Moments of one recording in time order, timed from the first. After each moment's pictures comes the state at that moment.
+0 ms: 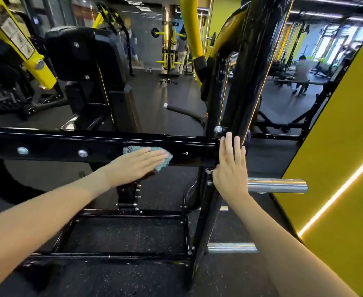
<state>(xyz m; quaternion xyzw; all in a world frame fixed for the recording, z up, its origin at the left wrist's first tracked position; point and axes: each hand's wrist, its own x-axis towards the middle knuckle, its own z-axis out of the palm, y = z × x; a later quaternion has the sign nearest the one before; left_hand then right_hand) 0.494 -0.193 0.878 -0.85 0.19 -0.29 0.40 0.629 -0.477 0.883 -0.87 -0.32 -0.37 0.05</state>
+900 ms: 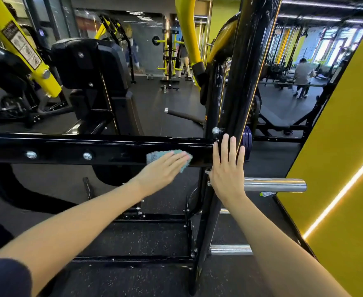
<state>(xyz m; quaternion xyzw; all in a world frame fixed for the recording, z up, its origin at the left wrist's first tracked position) 0.516 -0.275 0.880 -0.86 0.11 -0.23 0.44 0.624 -0.473 0.881 -0.88 -0.29 -0.37 -0.06</state>
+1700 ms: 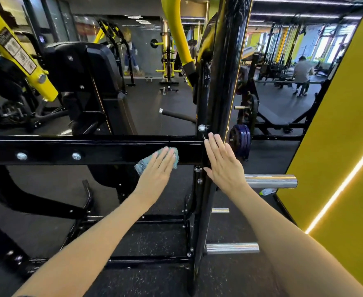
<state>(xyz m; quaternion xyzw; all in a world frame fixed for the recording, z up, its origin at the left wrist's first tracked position) 0.520 -0.318 0.858 -0.90 -0.06 -0.30 0.32 0.650 -0.509 0.888 -0.80 -0.33 -0.46 -0.21</state>
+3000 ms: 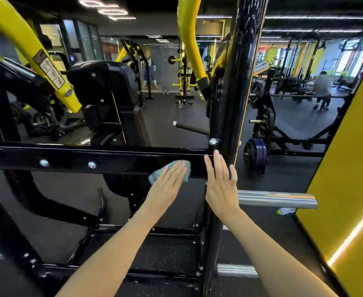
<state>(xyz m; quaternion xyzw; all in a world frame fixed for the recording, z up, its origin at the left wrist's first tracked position) 0.530 -0.312 0.845 -0.91 -0.04 -0.34 0.23 0.622 -0.483 0.867 -0.83 -0.35 -0.42 0.05</state>
